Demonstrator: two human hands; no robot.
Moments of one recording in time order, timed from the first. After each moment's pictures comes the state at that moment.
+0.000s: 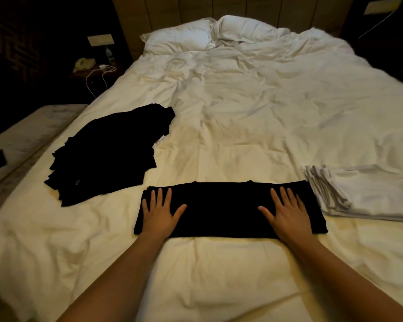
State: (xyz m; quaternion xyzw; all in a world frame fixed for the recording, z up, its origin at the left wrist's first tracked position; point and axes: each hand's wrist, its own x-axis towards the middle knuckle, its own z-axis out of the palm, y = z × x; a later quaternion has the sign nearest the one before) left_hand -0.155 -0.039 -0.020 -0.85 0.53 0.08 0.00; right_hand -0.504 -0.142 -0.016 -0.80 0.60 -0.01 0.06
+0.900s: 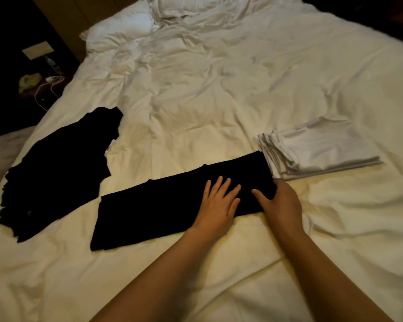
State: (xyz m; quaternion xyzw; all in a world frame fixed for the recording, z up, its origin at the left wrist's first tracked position) left_hand -0.393 -0.097 -0.014 -0.62 0.78 0.09 -0.06; right_hand -0.572 -0.117 -0.031 -0.57 0.71 -0.35 0.23
